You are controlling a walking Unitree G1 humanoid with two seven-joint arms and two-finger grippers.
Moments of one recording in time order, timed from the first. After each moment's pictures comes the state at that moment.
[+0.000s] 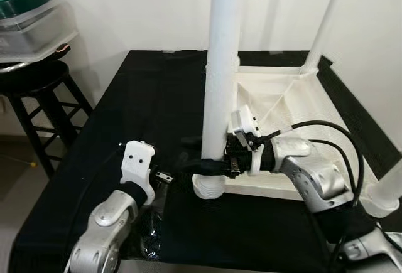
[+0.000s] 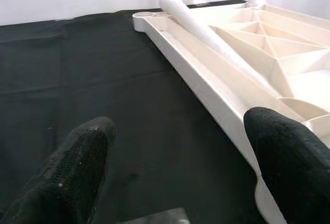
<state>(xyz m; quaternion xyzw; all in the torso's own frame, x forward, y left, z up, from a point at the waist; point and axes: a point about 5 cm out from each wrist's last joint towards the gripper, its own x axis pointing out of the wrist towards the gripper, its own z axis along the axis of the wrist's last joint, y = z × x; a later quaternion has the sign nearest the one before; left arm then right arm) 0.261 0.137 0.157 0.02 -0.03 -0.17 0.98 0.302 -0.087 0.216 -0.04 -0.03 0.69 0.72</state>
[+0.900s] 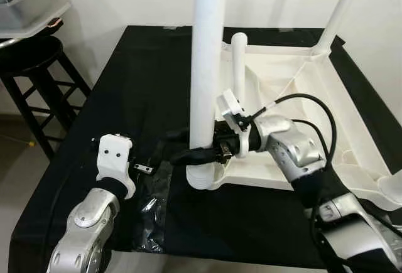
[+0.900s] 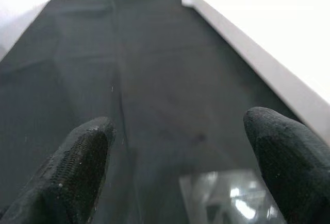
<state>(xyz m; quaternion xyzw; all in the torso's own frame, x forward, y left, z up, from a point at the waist) 0.248 0.164 0.164 0.04 -0.03 -0.09 0.99 0.322 -0.072 0.228 -0.05 -0.02 0.76 0.65</state>
